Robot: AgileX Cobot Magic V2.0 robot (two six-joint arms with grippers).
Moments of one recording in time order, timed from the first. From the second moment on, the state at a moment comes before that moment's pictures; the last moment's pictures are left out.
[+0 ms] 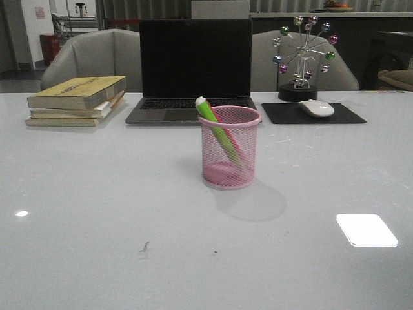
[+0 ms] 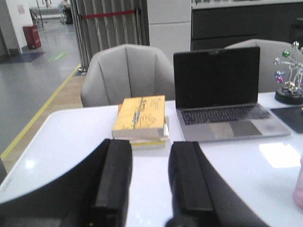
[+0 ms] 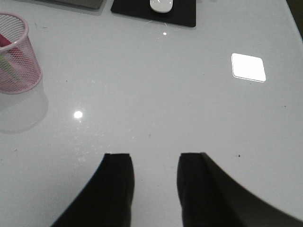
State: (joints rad) left arm -0.09 0.41 -0.58 -0.08 0.32 0.12; right arm 0.04 0.57 -0.57 -0.04 0.61 -0.04
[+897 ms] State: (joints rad) left arm -0.09 0.39 -0.54 -0.08 0.34 0.12; right arm 0.04 0.57 -0.57 -0.04 0.61 -0.04
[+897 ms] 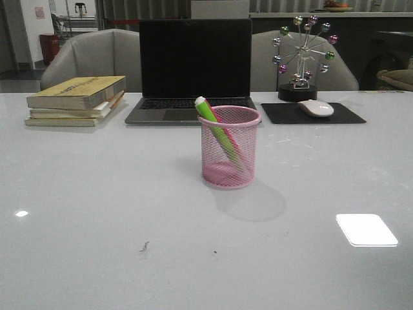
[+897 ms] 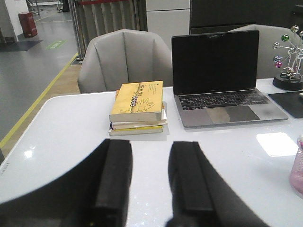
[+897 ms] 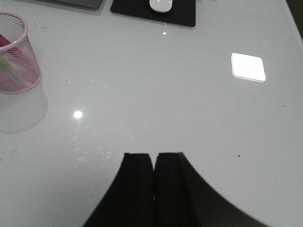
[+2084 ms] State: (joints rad) left arm -0.09 0.38 -0.54 -0.08 0.34 0.12; right arm 0.04 0.15 -0.41 0.05 0.39 -0.04
